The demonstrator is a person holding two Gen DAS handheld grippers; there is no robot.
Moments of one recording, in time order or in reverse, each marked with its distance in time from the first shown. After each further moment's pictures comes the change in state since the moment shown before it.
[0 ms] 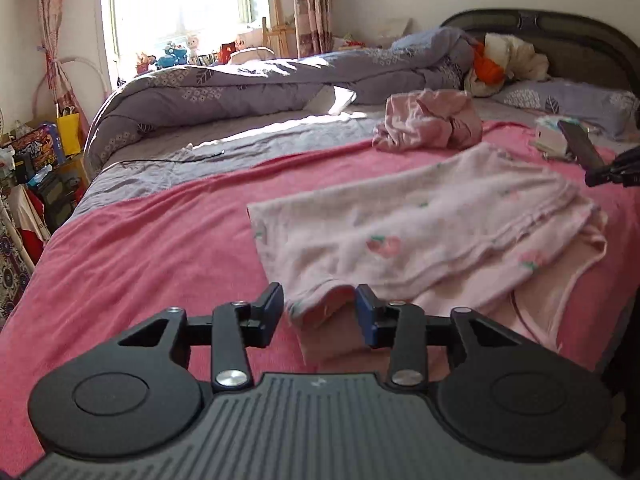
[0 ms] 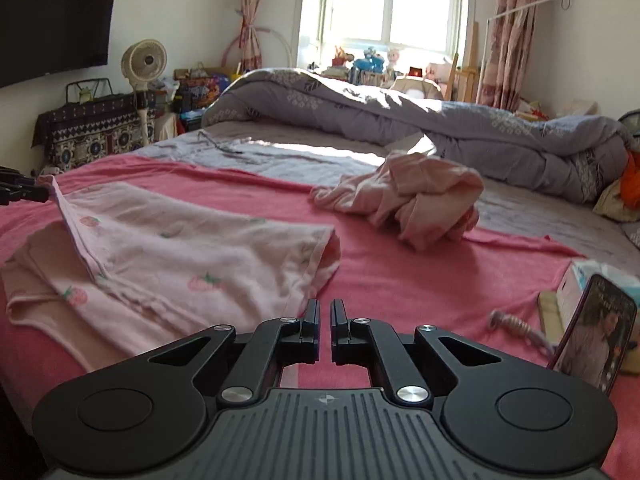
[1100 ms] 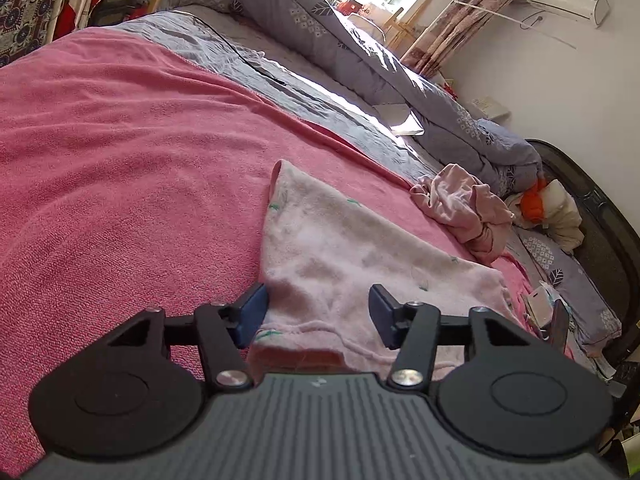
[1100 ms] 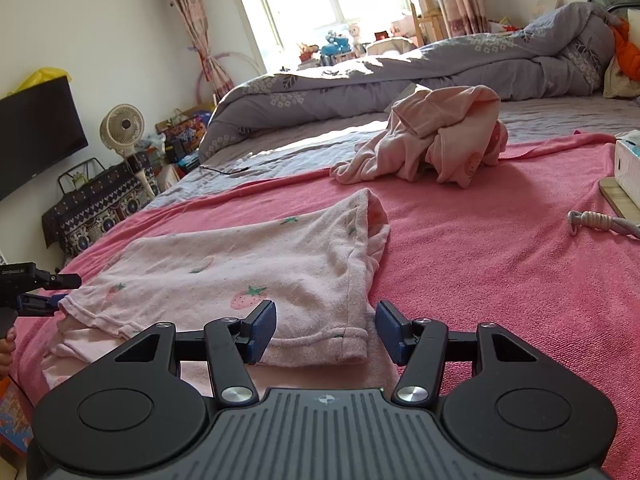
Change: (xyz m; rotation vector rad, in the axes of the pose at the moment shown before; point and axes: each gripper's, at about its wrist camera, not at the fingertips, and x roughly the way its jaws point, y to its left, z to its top) left arm 0.039 0.066 0.001 -0.758 0.026 -0.146; right arm 0.039 0.006 0.005 0.321 -0.041 0.112
